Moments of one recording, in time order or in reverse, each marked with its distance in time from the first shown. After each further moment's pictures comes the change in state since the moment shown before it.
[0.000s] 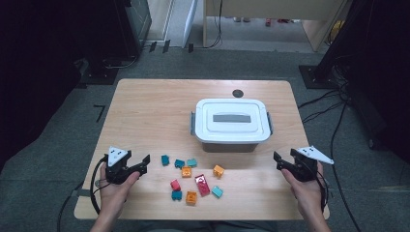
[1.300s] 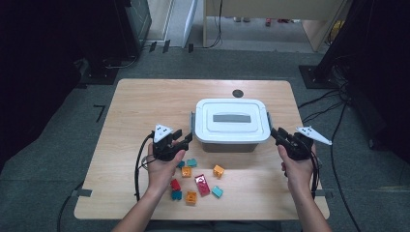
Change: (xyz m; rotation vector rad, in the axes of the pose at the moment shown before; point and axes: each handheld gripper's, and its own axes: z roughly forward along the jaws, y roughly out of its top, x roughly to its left) left arm -0.099 0.052 0.071 -0.077 -0.207 -0.020; right arm 0.002 0.043 0.034 -0.132 0.121 0.116
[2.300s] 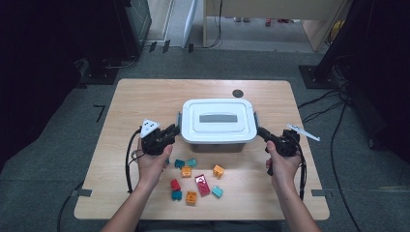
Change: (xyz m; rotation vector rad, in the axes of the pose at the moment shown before) left arm 0.036 0.009 -0.011 -0.053 -0.009 -0.025; right arm 0.024 -0.005 0.025 0.059 0.163 0.272
